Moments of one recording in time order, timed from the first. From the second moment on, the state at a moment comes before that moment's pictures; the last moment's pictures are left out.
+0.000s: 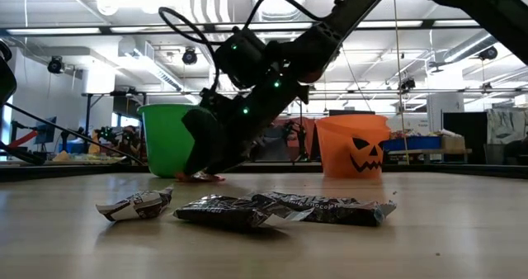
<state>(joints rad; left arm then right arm) -0.74 1.18 1.52 -1.18 -1.04 -0.86 -0.09 2.28 1.50 0.07 0.13 0.23</state>
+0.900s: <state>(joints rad) -0.74 1.18 1.52 -1.19 -1.04 -0.83 -0.09 2.14 1.49 -0.02 0.03 0.23</state>
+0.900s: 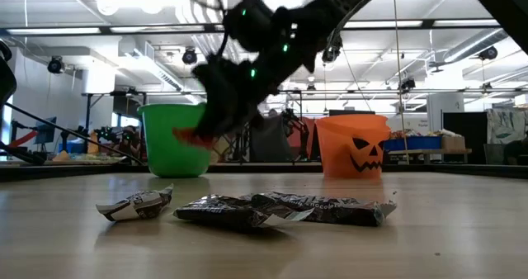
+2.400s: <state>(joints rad) -0.48 1.38 1.52 -0.59 -0.59 -0.11 -0.04 1.64 1.52 0.02 -0.69 0.69</state>
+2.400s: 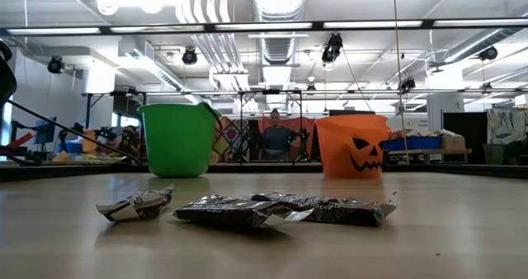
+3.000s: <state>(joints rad) -0.47 1.37 1.52 -0.62 -0.56 -0.08 -0.04 1.64 1.52 0.00 -0.66 0.71</state>
